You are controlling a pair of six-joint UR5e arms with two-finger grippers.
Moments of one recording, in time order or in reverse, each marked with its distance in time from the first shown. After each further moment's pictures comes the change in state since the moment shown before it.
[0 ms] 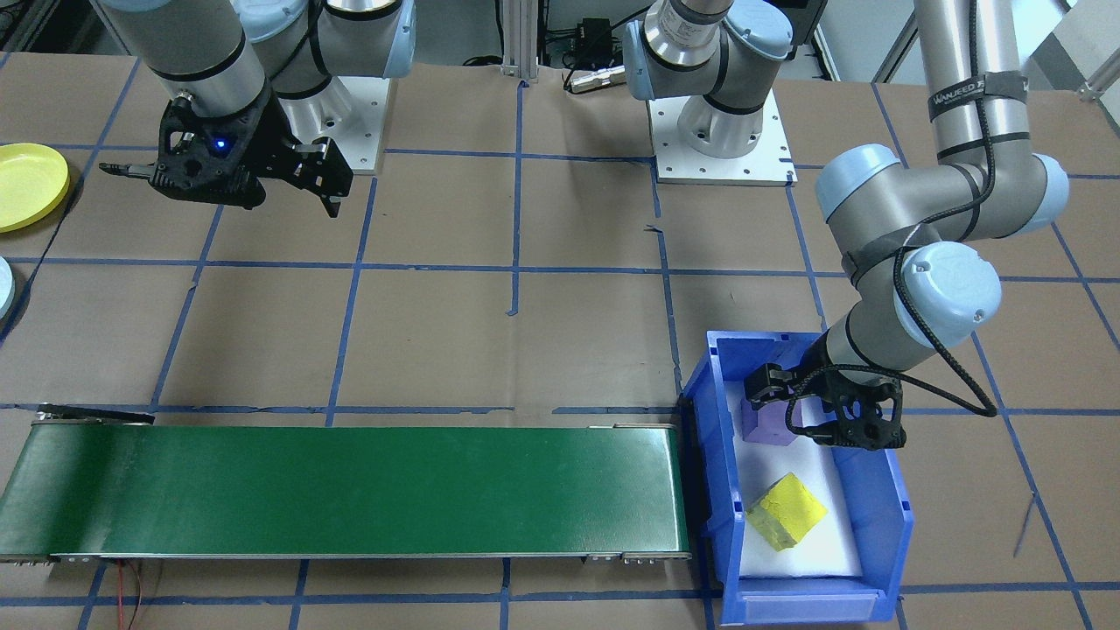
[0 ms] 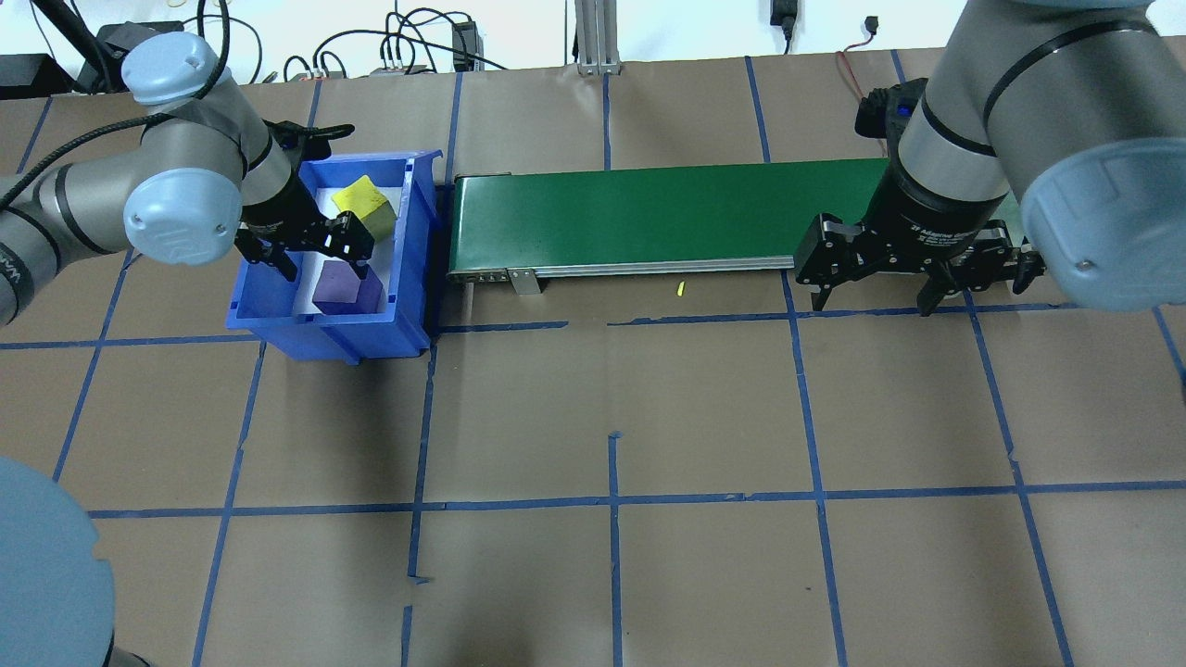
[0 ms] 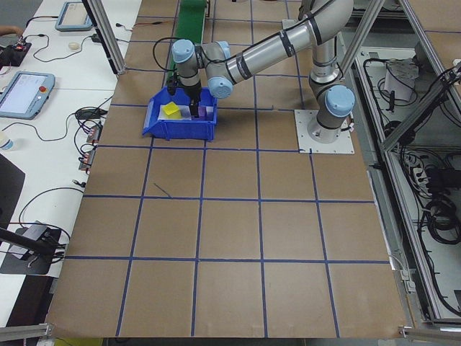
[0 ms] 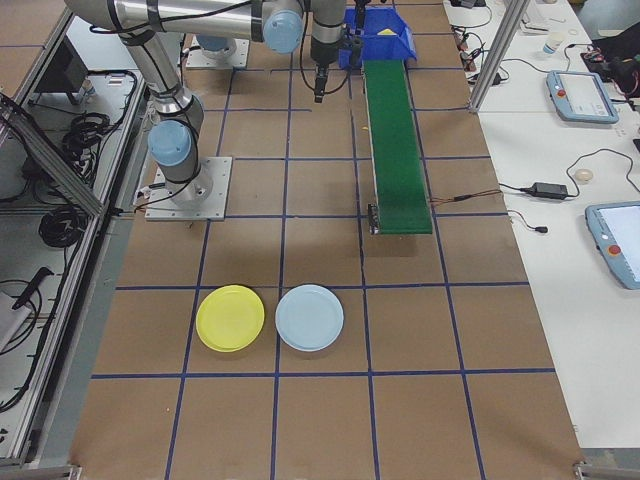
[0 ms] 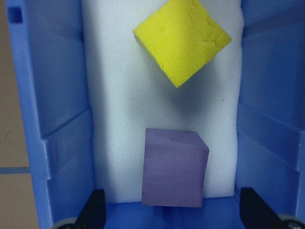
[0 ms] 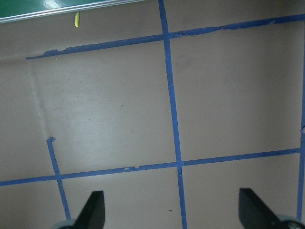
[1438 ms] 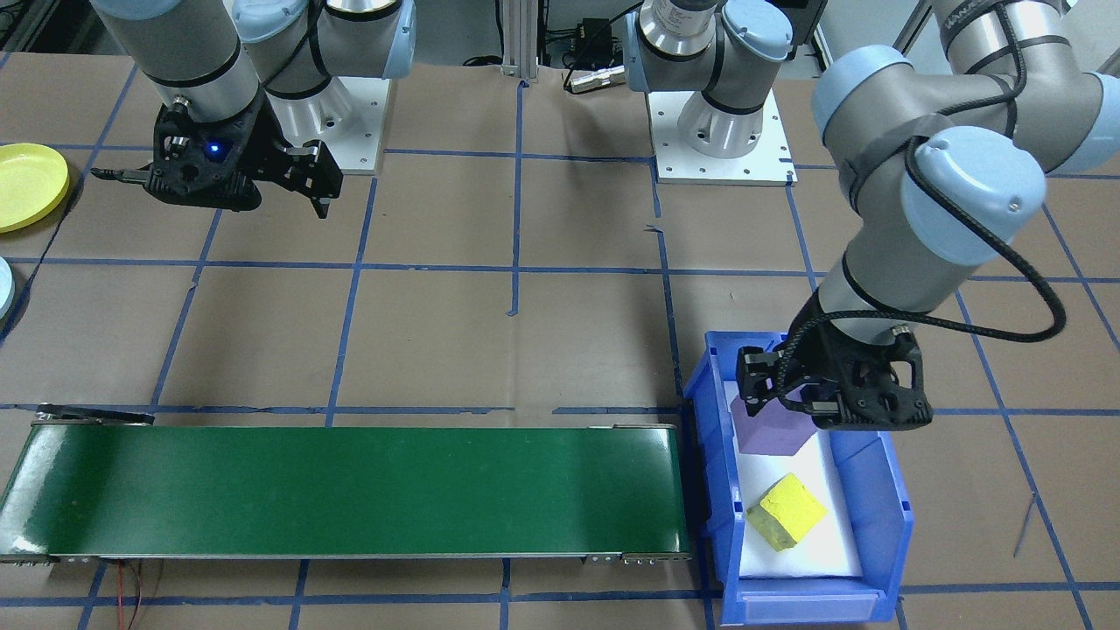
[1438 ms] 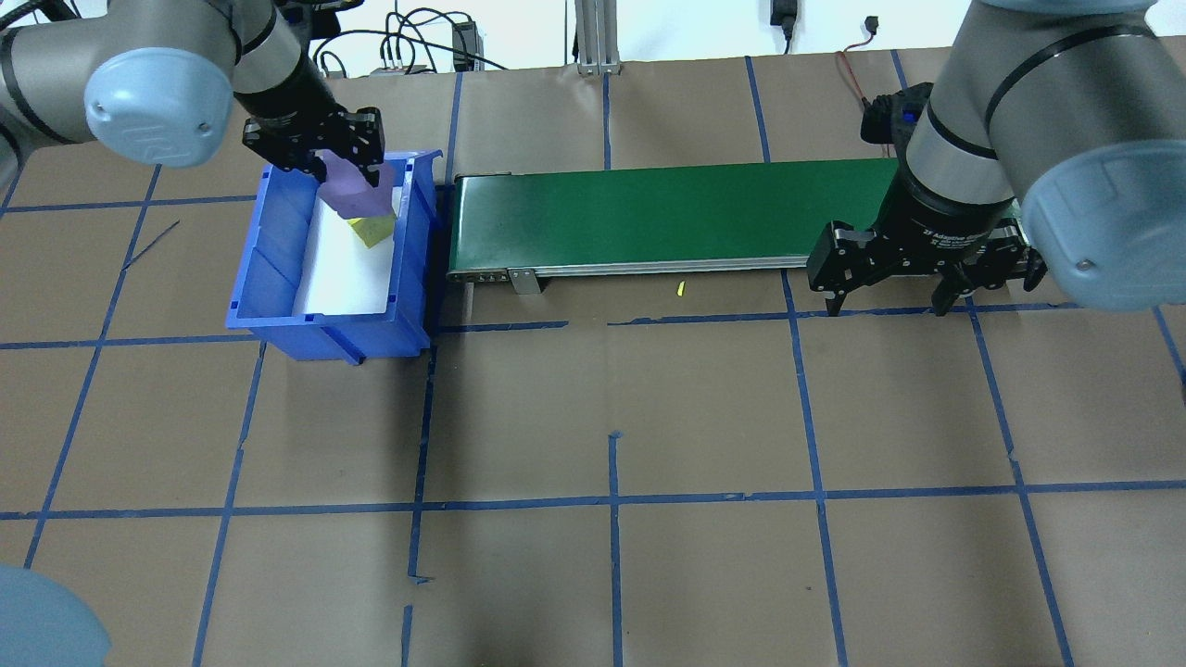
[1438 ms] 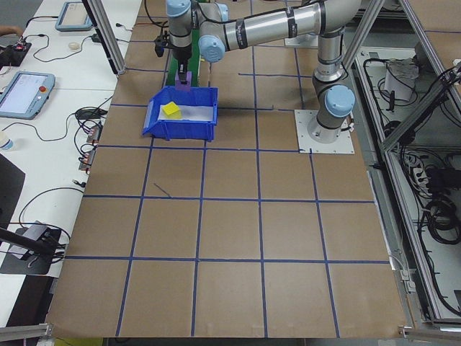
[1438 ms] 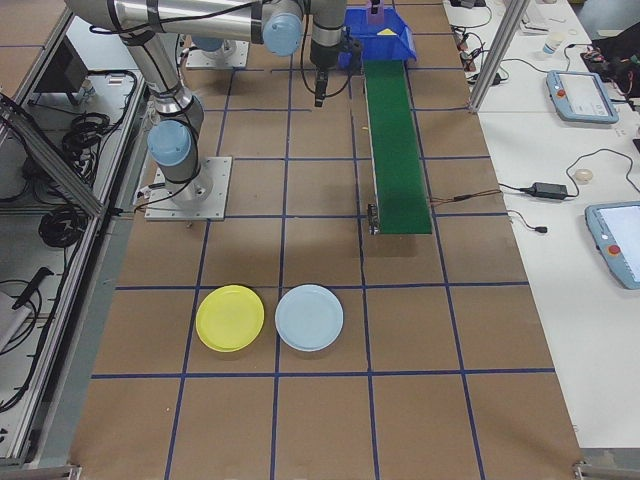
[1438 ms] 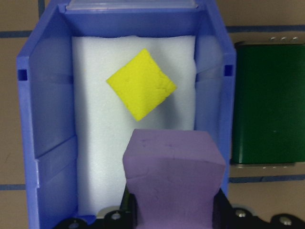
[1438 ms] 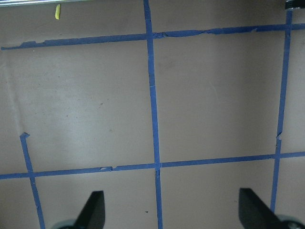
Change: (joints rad) left arm -0.138 0.059 0.250 -0.150 -0.036 -0.191; right arm -0.005 0.000 0.008 0.000 -0.024 -0.029
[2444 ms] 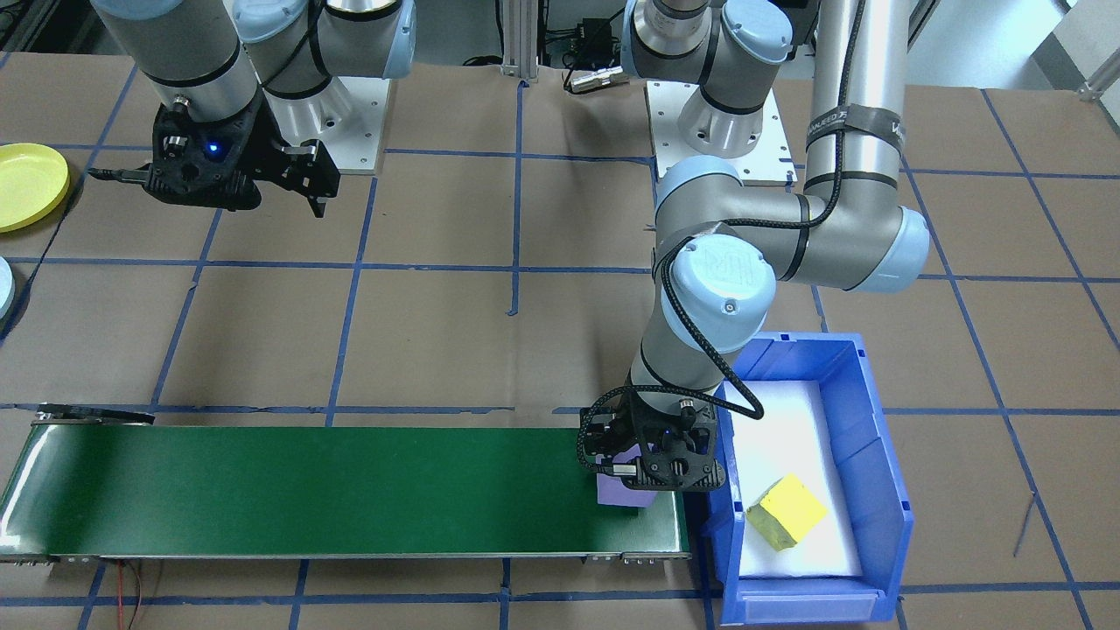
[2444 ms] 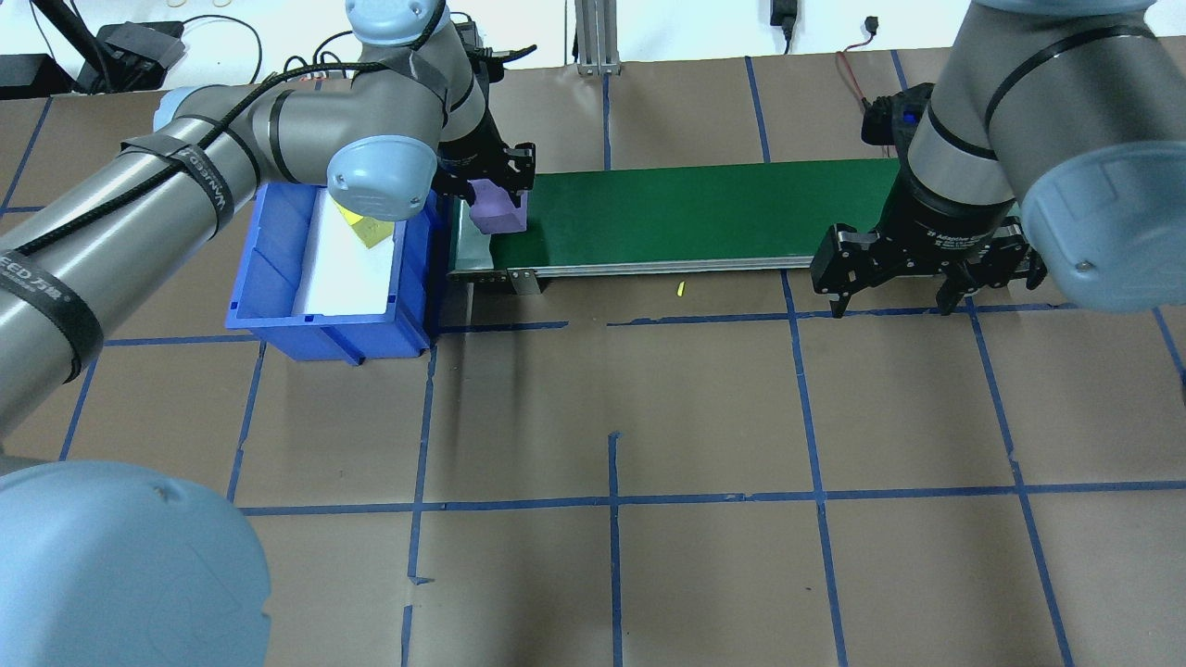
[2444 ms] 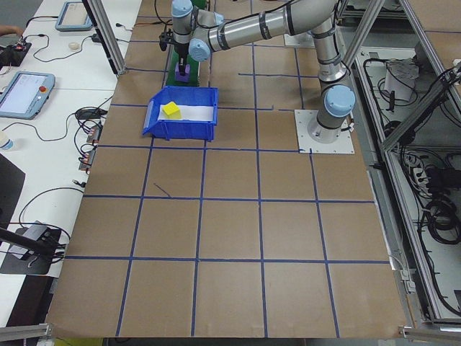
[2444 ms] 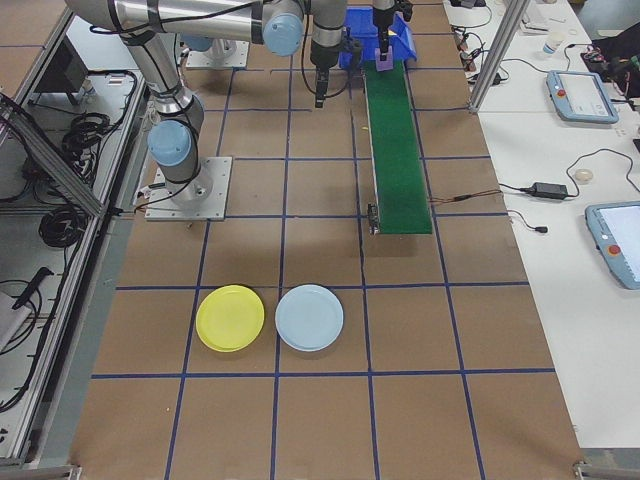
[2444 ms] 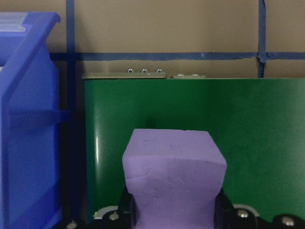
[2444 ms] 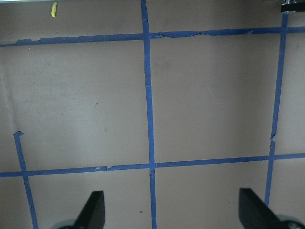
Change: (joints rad) left arm -0.186 -0.185 -0.012 0.239 -0.005 -0.157; right arm 0.000 0.002 0.000 -0.001 -0.015 -0.017
